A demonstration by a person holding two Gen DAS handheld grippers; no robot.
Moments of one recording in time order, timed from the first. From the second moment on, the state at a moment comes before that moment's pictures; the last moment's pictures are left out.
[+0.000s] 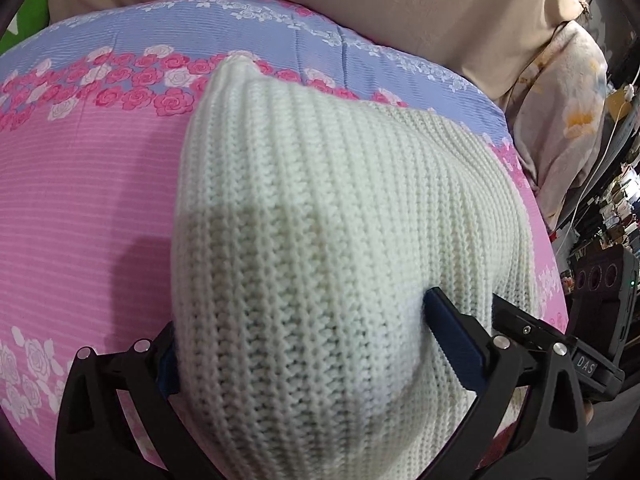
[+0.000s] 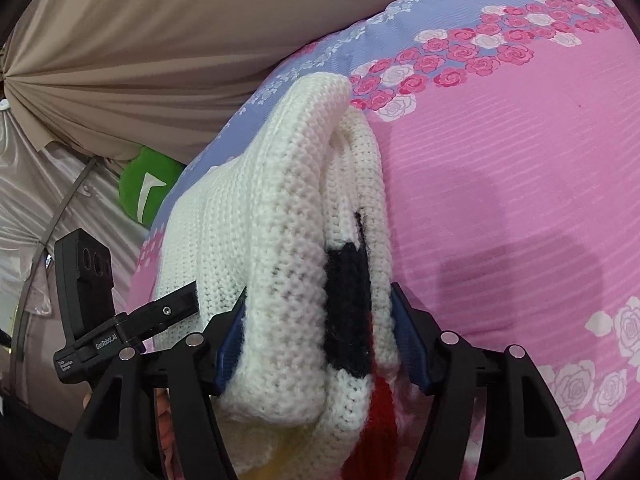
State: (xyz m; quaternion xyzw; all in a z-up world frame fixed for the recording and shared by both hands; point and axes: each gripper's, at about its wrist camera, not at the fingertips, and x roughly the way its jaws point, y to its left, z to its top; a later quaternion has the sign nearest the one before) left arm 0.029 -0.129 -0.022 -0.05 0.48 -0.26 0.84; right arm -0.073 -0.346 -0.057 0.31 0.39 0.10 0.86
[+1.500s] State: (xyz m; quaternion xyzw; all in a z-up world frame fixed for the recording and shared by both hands) left arm 0.225 0.099 0.019 -0.09 0.35 -0.24 0.90; right arm 0.109 -0.184 -0.008 0.22 0.30 0.15 0.92
